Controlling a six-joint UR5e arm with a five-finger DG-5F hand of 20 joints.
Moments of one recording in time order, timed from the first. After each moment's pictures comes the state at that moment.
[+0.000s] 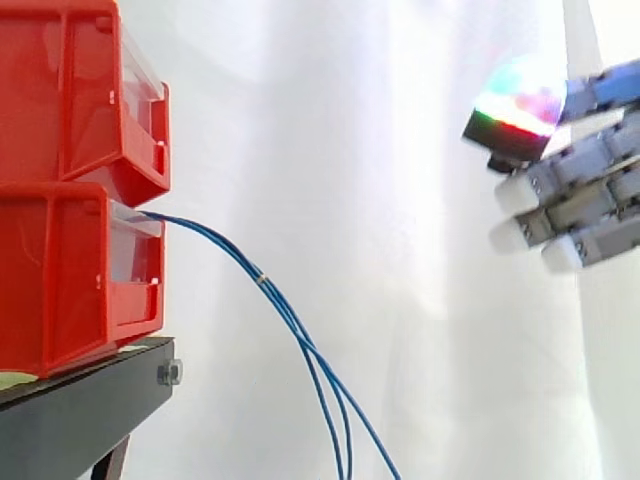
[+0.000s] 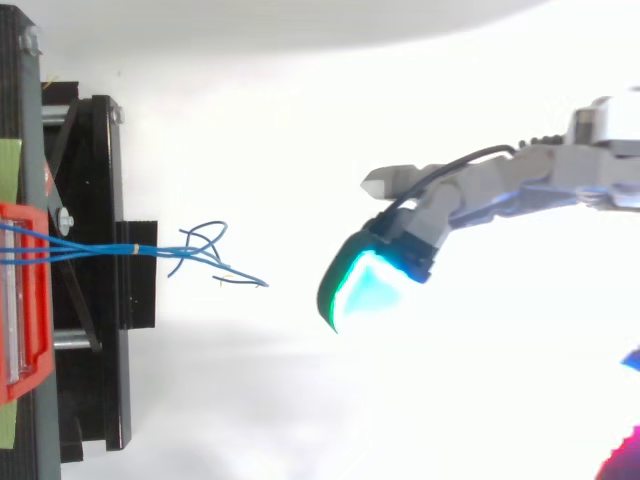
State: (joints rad) arm 0.14 -1.91 -1.48 -3.00 -1.38 -0.01
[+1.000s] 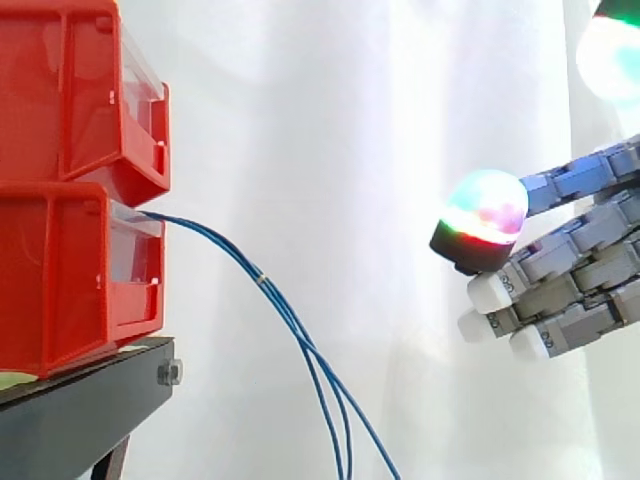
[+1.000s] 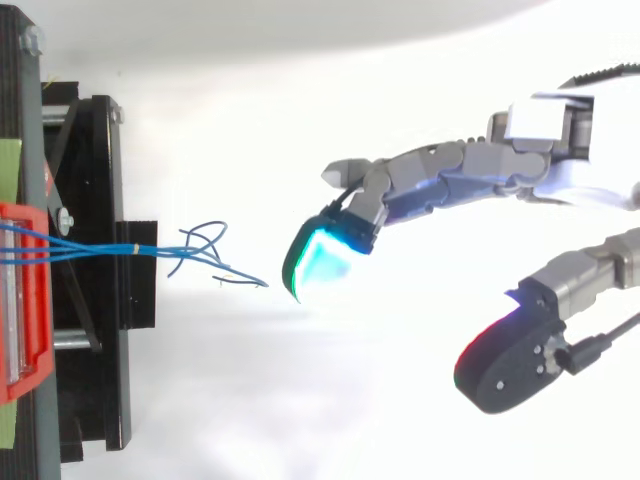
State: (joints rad) arm 0.13 -1.99 -1.48 -2.95 -1.34 0.00
